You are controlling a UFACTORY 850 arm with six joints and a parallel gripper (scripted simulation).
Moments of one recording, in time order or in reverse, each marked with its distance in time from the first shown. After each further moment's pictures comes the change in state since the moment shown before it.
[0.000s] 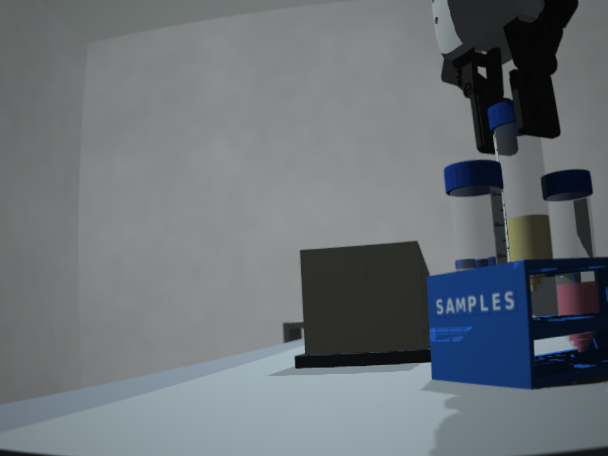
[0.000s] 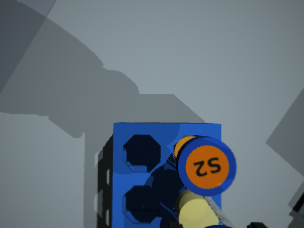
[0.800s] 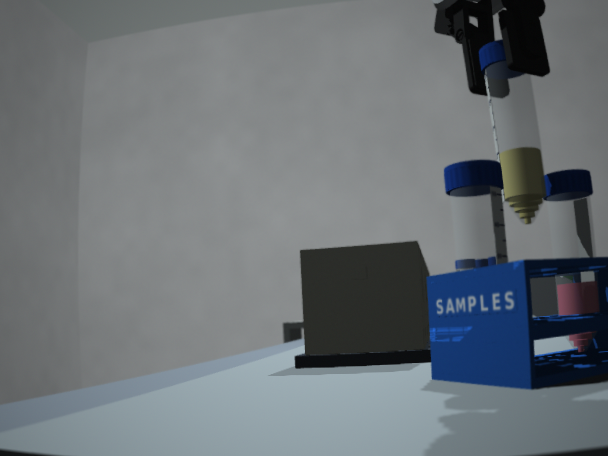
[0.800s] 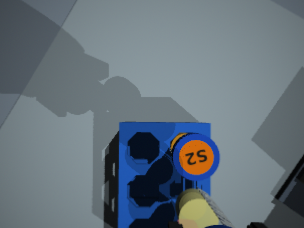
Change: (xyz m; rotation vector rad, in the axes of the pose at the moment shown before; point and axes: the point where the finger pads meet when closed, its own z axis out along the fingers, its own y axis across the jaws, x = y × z) arm 0.000 0.000 -0.041 0.000 0.000 0.000
